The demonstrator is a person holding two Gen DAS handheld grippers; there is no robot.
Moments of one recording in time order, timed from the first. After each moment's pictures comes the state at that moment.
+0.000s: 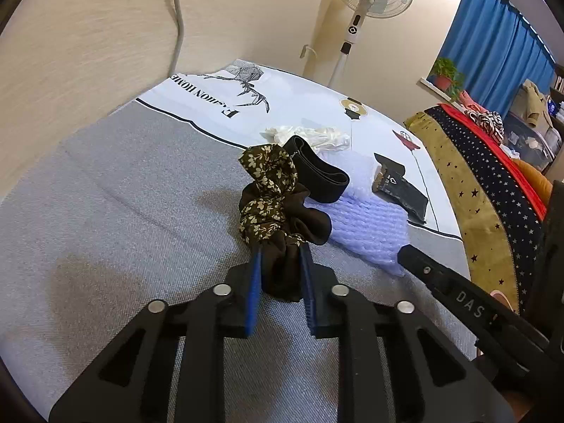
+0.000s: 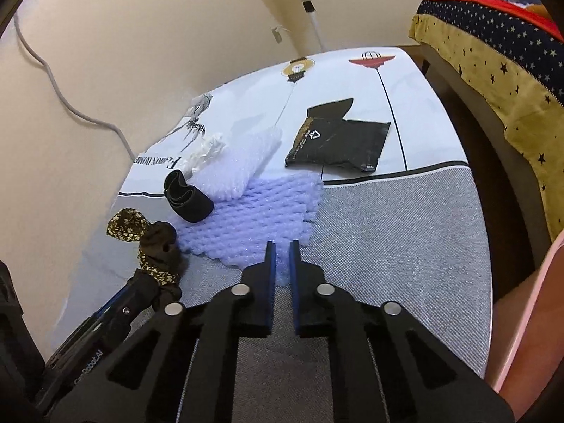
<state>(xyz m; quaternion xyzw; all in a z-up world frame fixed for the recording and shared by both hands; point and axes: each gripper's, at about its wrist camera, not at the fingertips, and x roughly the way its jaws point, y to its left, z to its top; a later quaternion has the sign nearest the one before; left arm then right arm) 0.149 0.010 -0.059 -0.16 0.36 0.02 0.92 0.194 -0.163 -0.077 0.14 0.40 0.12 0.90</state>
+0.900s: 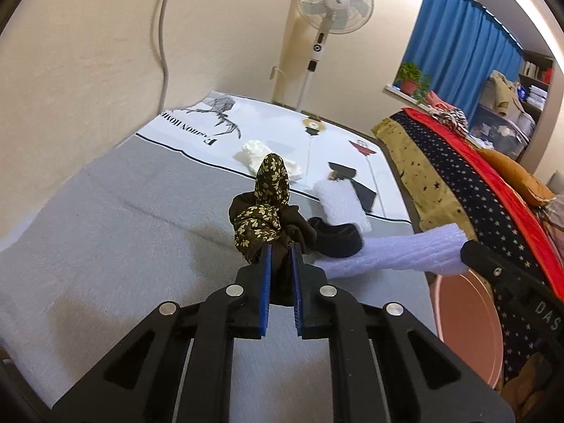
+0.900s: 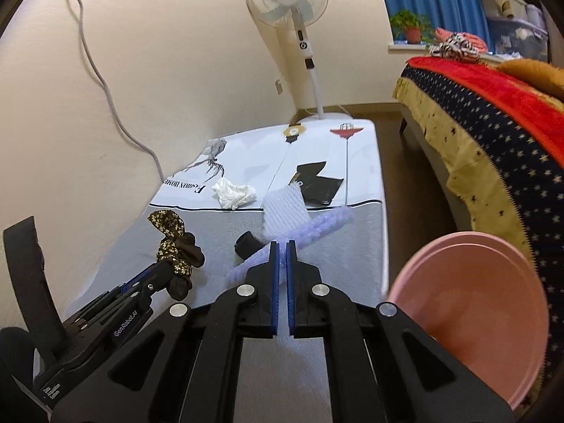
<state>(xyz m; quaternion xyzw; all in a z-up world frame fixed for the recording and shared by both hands) 0.081 -0.005 -0.013 -0.13 0.32 -0.03 0.94 0.067 -0.190 0.012 0.09 0.32 0.09 0.94</state>
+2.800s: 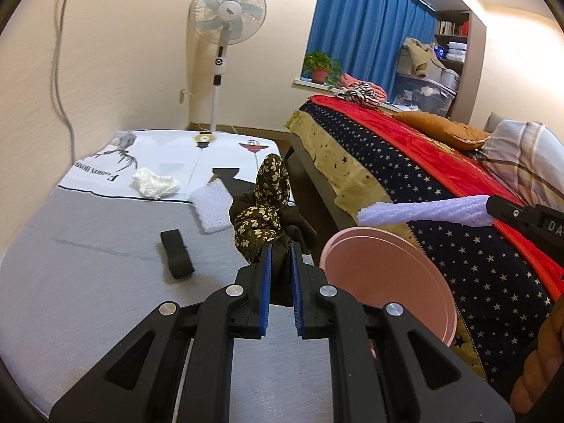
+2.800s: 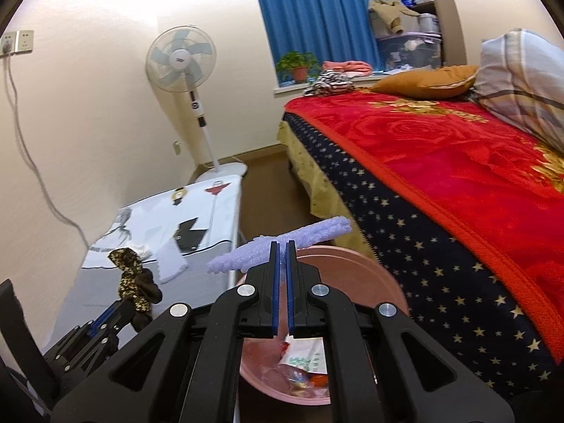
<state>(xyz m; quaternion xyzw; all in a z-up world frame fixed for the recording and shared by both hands) 0.032 -0.108 0.014 -0.04 0.28 -0.17 0.94 -0.039 -0.308 0.062 0.13 0.24 -0.13 0.95</state>
